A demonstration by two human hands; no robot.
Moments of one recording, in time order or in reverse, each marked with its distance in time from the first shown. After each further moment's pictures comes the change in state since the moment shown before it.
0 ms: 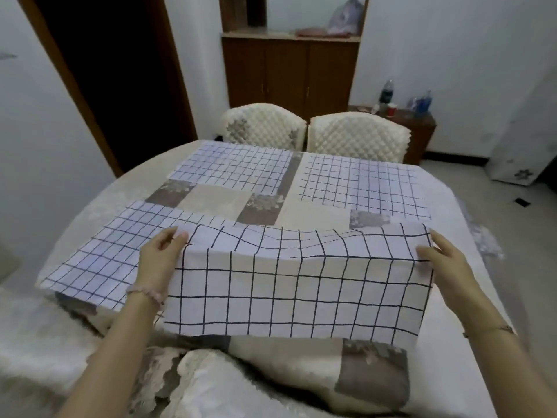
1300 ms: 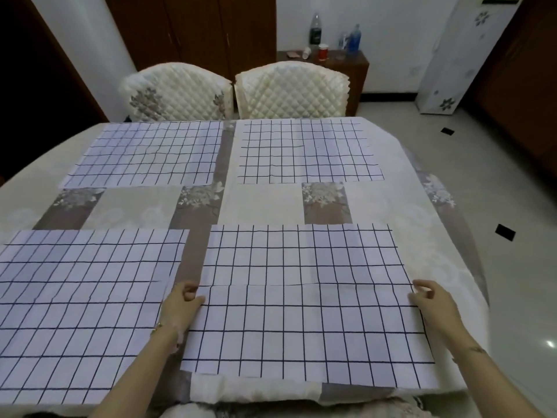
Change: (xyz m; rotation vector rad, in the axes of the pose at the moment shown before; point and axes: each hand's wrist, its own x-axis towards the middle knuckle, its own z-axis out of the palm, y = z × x) left_hand 0.039 -0.128 0.123 0.499 -0.433 -0.307; right_hand 0.014 0.158 -0.067 -0.484 0.212 0.357
